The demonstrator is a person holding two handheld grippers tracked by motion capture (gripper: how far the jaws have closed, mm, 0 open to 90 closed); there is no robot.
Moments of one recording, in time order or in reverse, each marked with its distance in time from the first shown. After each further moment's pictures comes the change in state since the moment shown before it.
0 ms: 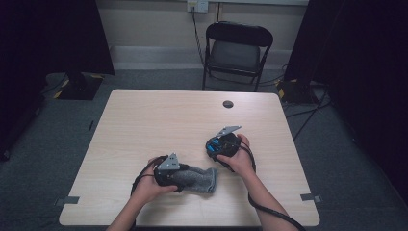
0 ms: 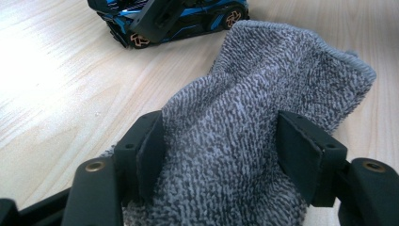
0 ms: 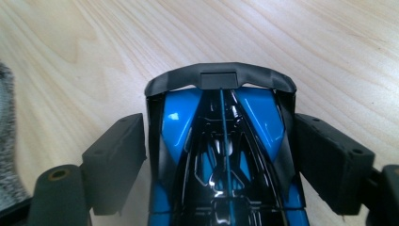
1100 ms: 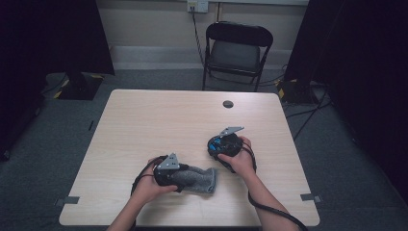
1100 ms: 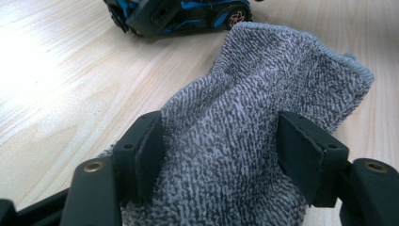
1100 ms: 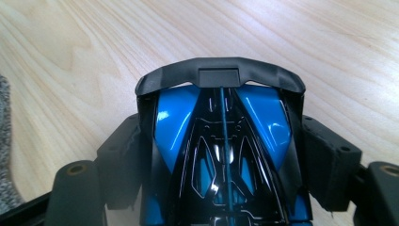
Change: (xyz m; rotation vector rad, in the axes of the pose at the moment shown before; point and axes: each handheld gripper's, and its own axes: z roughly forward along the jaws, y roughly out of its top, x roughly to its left) left arm 0.000 0.000 0.000 -0.003 -0.004 -0.014; right arm -0.003 -0.005 -0.005 -0.048 0.002 0.047
